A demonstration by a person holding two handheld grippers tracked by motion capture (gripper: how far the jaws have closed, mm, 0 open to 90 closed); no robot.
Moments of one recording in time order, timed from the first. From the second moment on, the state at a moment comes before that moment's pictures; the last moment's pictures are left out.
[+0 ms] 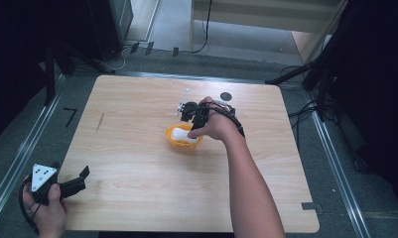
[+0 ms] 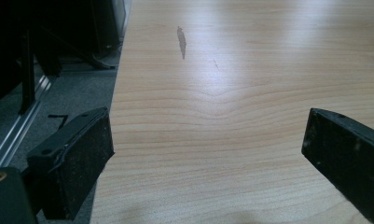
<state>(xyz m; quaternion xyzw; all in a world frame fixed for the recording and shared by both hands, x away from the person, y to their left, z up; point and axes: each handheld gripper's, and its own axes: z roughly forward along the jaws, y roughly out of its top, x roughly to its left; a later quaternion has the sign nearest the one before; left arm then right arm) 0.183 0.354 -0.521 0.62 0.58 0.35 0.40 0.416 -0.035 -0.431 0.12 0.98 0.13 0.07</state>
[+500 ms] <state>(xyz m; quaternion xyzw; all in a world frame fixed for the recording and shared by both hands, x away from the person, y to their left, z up) 0.183 0.353 -0.521 0.62 0.57 0.35 0.40 0.407 -0.079 -0.433 0.20 0.97 0.14 0.05</state>
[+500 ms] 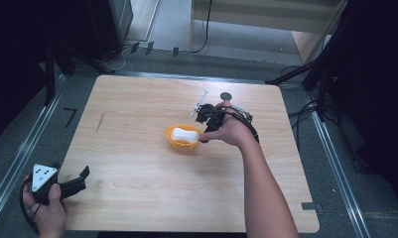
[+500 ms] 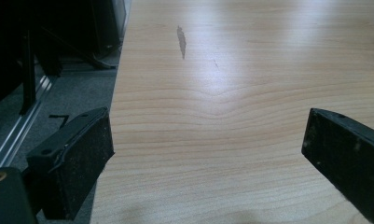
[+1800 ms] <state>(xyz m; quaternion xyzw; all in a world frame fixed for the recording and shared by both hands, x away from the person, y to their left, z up) 0.183 0.352 -0.521 0.63 0.57 0.35 0.39 0.334 -0.196 -0.483 0.36 0.90 0.24 0.06</state>
